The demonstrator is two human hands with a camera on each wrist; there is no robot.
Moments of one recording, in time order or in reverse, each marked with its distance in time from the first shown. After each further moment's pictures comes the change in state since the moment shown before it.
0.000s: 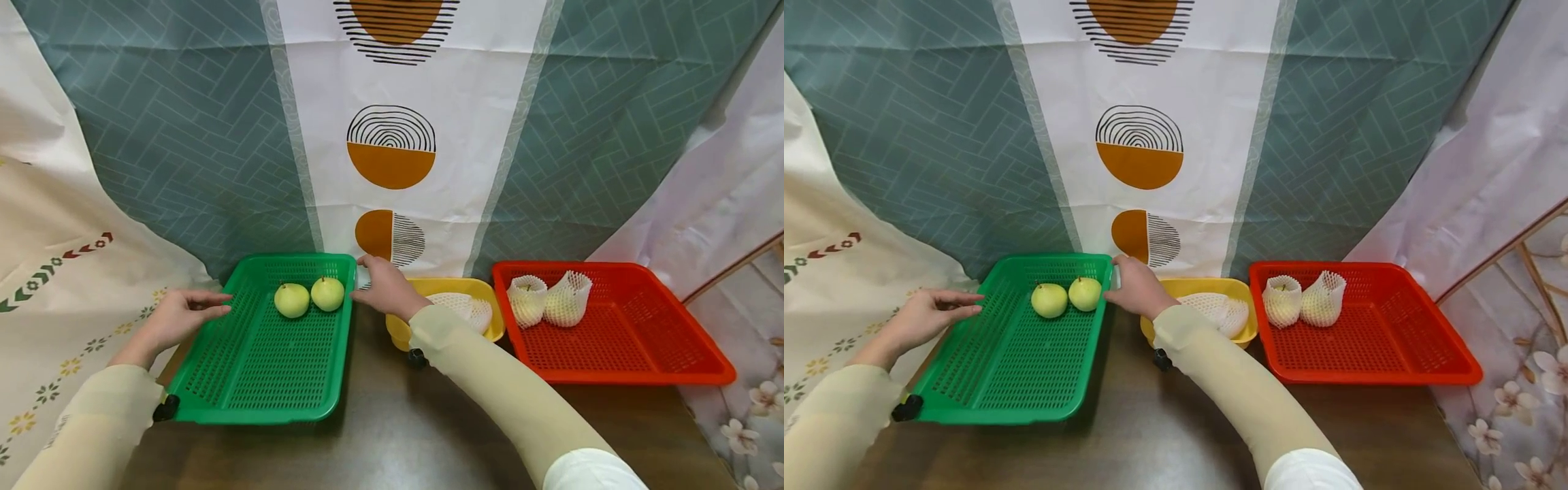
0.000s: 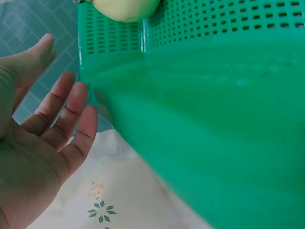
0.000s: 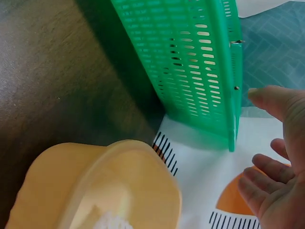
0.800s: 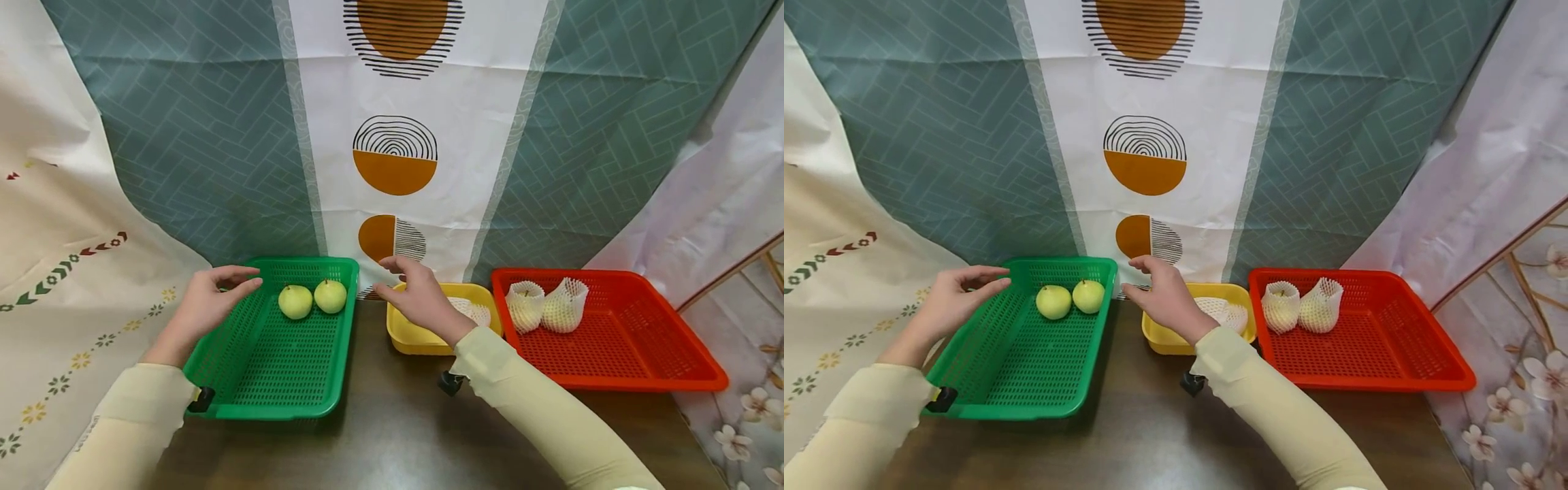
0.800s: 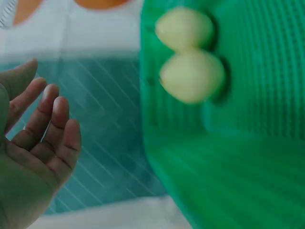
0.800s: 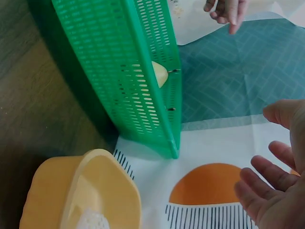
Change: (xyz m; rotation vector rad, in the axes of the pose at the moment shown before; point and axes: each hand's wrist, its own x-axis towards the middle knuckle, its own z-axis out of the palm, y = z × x) left_hand -0.004 0.080 0.013 -0.106 0.219 0.022; right_hand -0.068 -0.013 -0.049 0.267 0.167 -0.025
